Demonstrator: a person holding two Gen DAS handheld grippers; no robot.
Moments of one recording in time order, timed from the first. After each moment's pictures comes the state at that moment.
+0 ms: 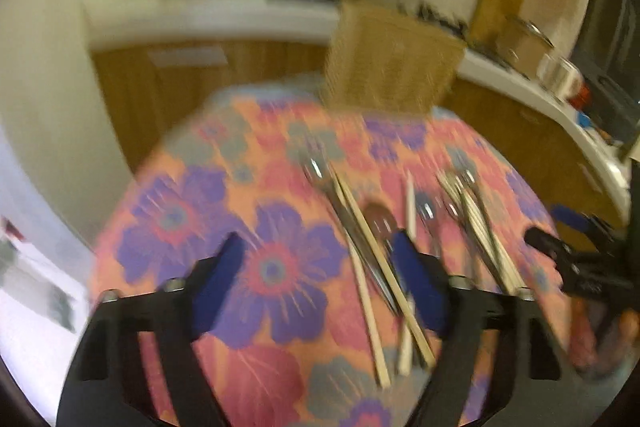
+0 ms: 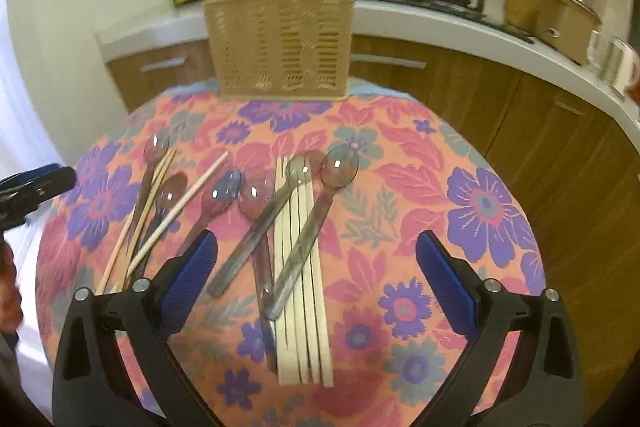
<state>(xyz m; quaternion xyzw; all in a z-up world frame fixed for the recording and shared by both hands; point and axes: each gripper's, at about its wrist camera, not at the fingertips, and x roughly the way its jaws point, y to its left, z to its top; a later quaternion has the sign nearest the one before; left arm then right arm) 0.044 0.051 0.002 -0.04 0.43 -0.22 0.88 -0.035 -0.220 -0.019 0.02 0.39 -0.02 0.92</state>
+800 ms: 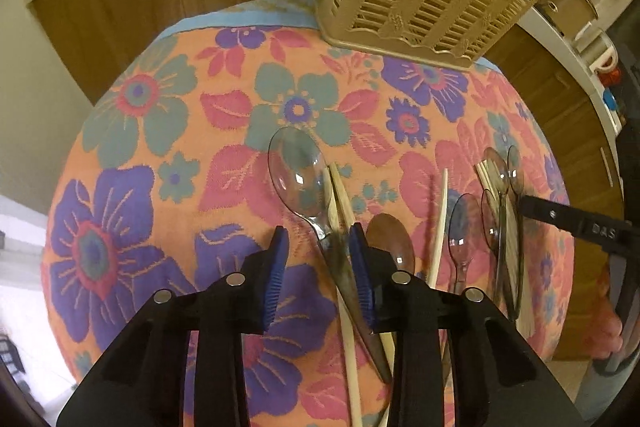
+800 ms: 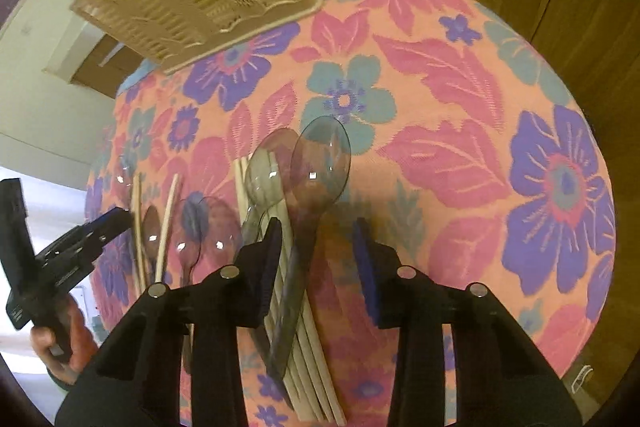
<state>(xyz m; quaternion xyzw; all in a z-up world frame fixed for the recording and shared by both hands) 0.138 -0.001 -0.032 -0.01 0.57 -0.19 0.80 0.086 -0.279 -0.060 0.19 0.59 0.02 0.79</state>
